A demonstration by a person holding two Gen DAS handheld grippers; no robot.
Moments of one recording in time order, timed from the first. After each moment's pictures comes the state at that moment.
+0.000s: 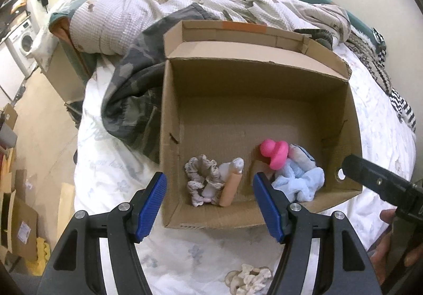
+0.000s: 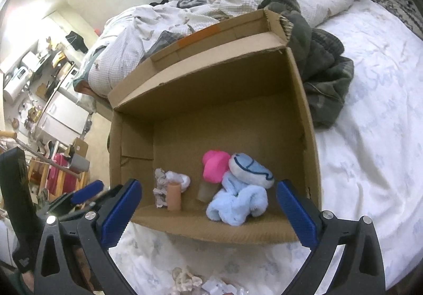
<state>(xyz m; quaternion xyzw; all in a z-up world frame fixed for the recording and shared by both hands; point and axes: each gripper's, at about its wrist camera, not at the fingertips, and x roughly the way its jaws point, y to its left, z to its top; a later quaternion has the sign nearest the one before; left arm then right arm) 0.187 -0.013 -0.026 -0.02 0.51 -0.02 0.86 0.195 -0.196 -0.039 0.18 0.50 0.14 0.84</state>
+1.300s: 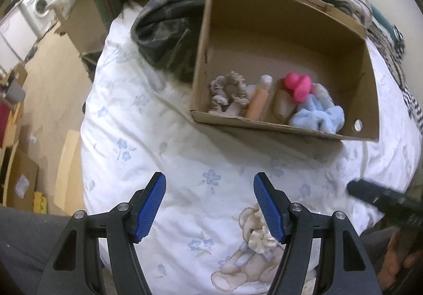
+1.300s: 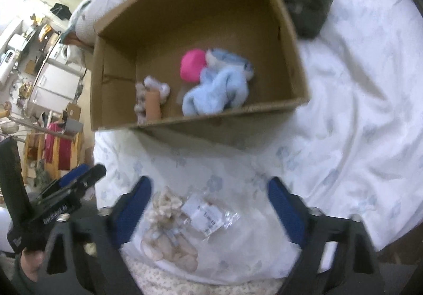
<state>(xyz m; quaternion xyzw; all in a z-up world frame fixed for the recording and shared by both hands) 0.115 0.008 -0.067 -0.07 0.59 0.03 0.81 0.127 -0.200 -0.091 0.16 0.62 0.15 0.75</state>
